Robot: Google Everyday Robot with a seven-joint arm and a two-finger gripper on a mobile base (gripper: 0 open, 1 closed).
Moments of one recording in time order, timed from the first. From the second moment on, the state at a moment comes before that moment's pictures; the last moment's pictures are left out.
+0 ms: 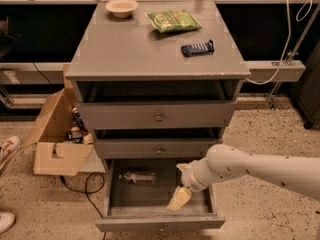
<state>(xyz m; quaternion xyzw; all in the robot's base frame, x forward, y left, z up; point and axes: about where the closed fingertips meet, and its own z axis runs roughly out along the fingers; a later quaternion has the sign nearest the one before) 0.487 -0.053 0.464 -0.56 0.77 0.22 0.22</state>
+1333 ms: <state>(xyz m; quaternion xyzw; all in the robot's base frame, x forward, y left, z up) 0.548 -0.030 0.326 -0.54 0.77 0.23 0.26</state>
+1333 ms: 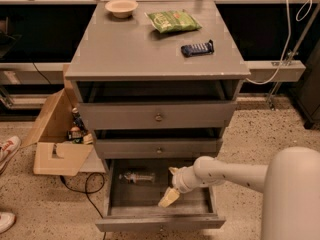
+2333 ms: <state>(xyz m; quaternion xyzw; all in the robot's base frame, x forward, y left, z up) 0.593 0.024 0.221 -0.54 0.75 0.24 0.29</state>
